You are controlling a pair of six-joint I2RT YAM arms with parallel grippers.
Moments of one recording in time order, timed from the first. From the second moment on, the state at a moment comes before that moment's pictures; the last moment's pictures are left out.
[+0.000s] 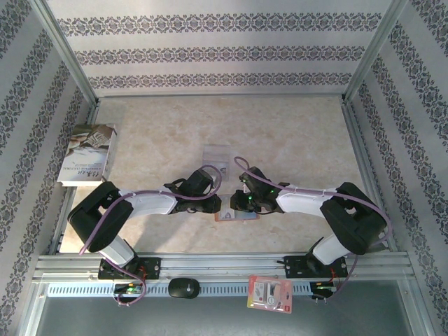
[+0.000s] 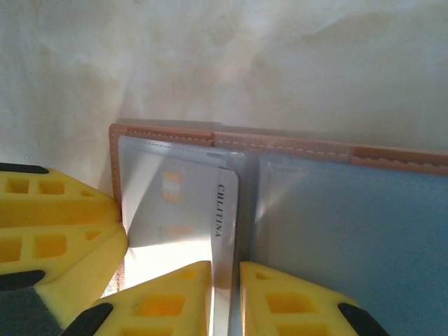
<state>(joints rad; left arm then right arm) -0.75 1.60 0.71 -0.09 0.22 -0.61 0.72 1.53 0.63 -0.09 -0.30 0.82</state>
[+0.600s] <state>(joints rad) -0.75 1.60 0.70 -0.08 0.22 -0.61 0.70 1.46 0.54 -0.01 -0.30 0.87</state>
